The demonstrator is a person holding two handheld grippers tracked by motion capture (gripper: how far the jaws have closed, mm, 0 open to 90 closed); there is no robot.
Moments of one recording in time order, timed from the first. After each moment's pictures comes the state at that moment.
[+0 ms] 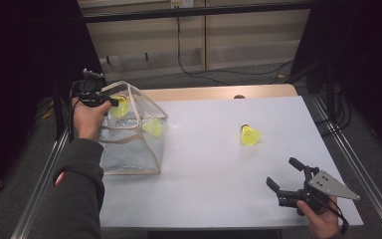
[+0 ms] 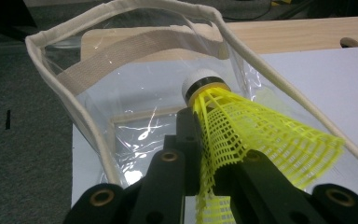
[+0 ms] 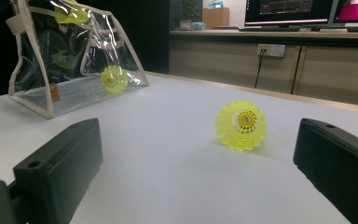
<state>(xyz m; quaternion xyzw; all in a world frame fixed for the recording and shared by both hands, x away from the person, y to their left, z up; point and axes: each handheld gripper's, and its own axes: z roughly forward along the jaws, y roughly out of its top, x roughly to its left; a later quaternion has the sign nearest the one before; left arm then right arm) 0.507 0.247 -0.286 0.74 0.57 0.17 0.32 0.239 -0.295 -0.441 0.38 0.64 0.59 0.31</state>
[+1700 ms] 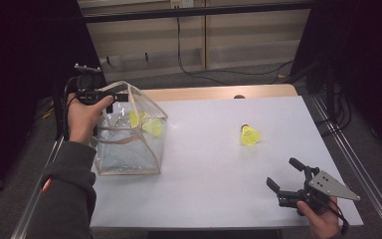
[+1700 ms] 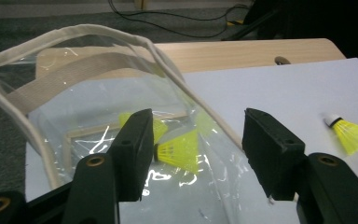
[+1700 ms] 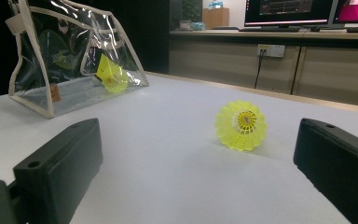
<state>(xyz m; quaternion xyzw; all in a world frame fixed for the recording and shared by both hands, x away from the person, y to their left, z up) 0.487 0.237 -0.258 0.74 0.54 0.12 0.39 0.238 -0.295 -0.440 0.38 0.64 0.59 0.32</state>
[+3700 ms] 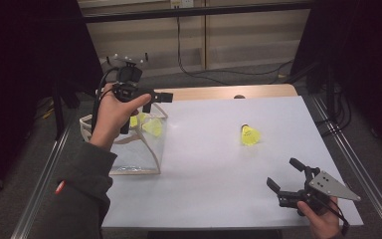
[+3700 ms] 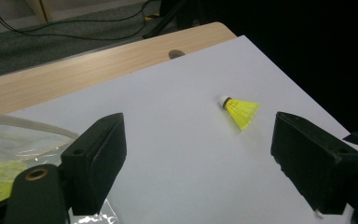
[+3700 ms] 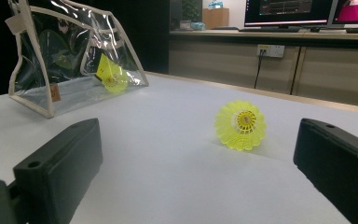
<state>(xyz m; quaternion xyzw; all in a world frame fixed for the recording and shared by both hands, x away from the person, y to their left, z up) 0.456 0.136 -0.226 0.80 0.41 0.05 0.43 0.237 -0.295 -0.440 0.38 0.64 0.59 0.32</state>
